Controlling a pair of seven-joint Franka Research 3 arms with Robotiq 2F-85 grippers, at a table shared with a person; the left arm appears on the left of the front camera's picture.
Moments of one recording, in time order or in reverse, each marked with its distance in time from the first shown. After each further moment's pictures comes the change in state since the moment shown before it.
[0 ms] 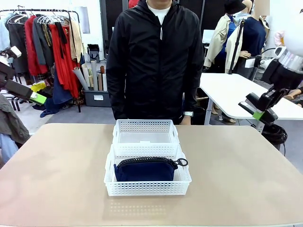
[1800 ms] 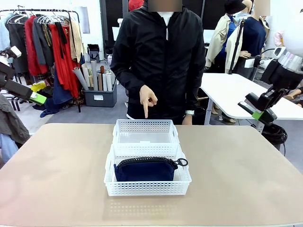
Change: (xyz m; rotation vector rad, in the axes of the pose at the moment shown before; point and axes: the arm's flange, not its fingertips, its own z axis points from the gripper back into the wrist) left arm 0.000 0.000 0.000 0.000 0.000 0.000; right arm 0.001 -0.002 -0.003 -0.014 -0.013 -0.002
